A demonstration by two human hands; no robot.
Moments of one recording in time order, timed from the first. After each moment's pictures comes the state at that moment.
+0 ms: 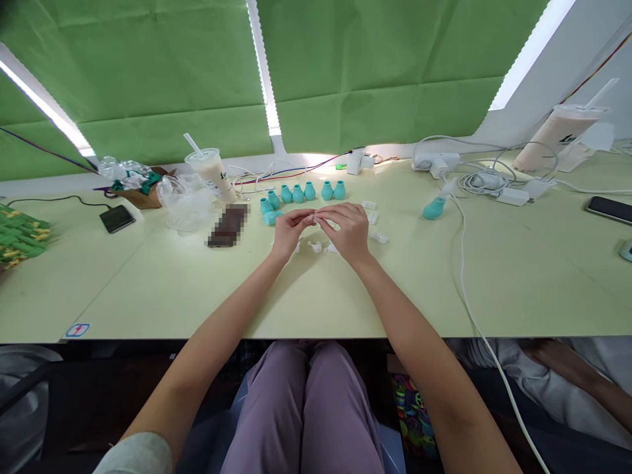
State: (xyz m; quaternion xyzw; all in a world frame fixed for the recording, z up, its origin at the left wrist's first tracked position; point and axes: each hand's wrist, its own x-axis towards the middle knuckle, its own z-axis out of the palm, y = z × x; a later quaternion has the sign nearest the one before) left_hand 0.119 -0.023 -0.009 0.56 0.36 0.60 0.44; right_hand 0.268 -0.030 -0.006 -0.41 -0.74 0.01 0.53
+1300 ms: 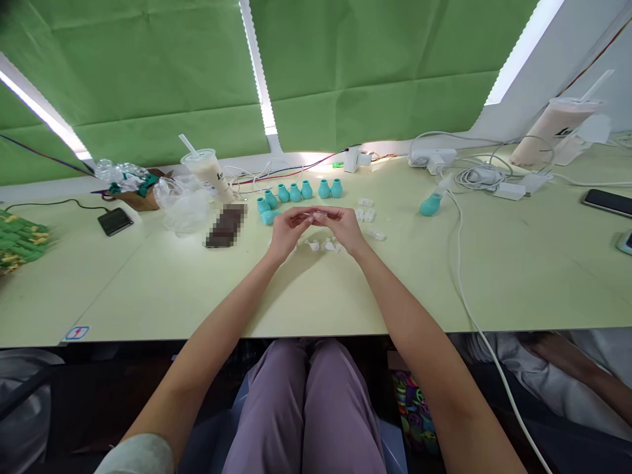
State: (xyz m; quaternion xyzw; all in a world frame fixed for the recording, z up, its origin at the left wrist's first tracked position) left_hand 0.119 -0.025 -0.010 0.66 0.35 0.56 0.36; right_hand 0.263 -0.028 0.003 -0.32 -0.56 0.52 0.56
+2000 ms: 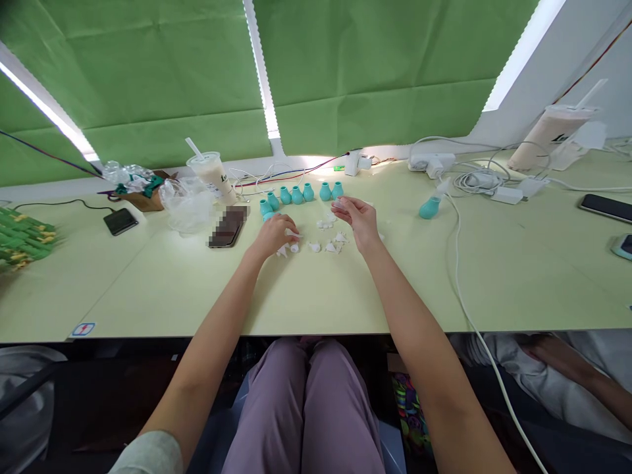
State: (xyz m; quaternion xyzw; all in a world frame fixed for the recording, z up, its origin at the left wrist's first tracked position) left_hand 0.067 -0.010 -0.006 0.83 0.53 0.16 0.04; right_hand 0.288 -0.008 -0.006 -0.39 -0.46 0.48 0.63
